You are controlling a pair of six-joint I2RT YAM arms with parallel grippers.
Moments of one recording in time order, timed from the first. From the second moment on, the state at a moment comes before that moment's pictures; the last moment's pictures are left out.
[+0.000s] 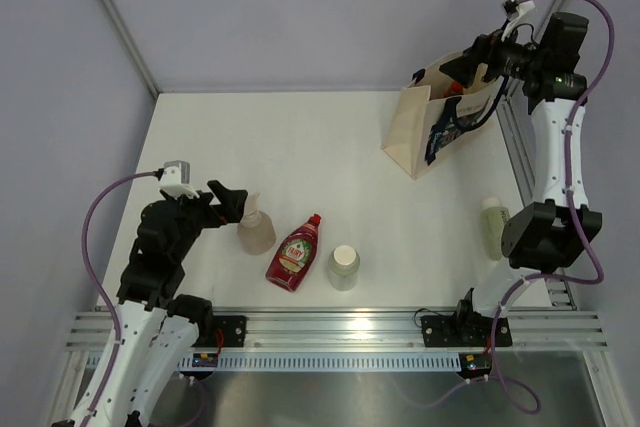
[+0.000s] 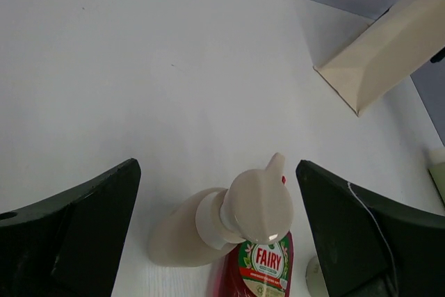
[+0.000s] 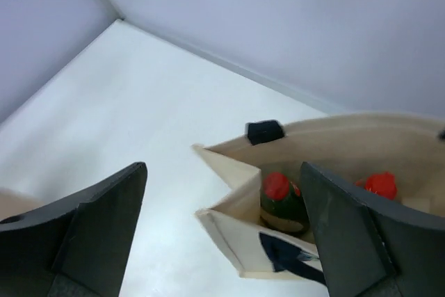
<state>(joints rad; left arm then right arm) -0.23 0.47 0.62 -0.37 0.04 -0.43 -0.21 1.78 1.94 -0.43 -0.90 0.01</state>
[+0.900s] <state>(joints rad) -0.31 0.57 0.59 -0.48 0.25 -0.27 0.09 1.55 1.66 -1.15 -1.15 -1.08</state>
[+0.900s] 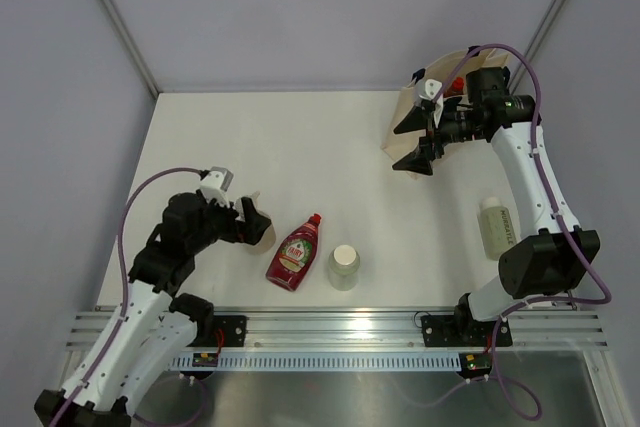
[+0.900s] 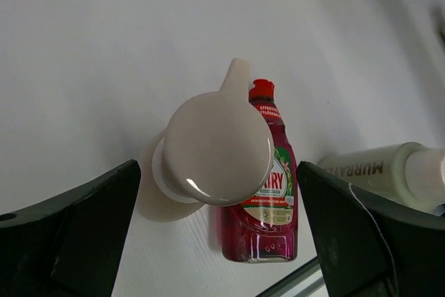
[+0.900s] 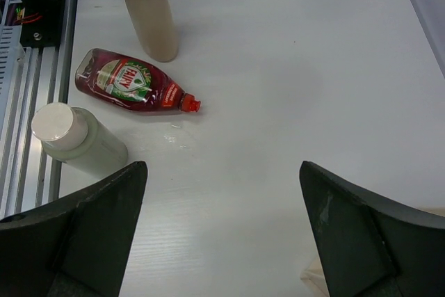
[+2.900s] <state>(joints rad) -0.26 1.39 0.58 0.58 0.52 -0.88 0.54 1.87 1.53 -0.48 -0.86 -0.18</state>
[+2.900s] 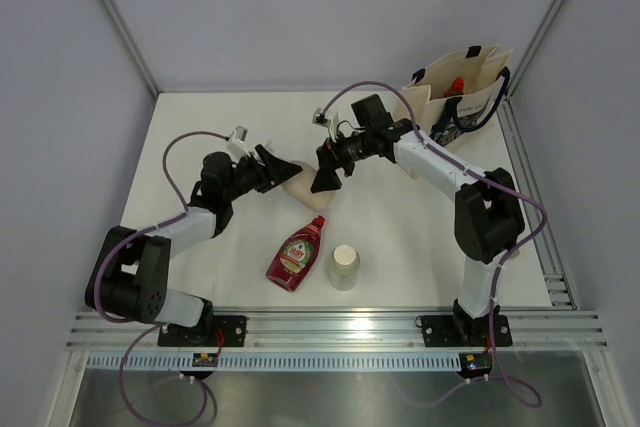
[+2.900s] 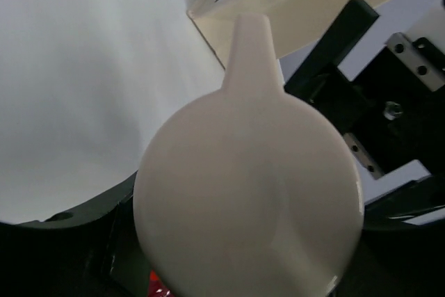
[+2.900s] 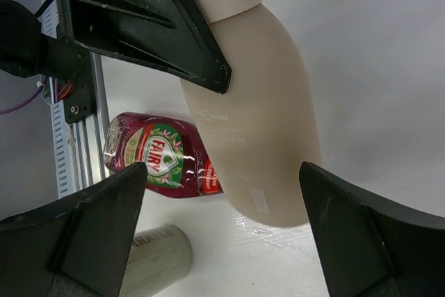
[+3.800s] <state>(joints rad) -0.23 1.56 0.71 0.90 0.69 -1.14 0.56 1.96 1.63 -0.49 -0.82 -0.29</state>
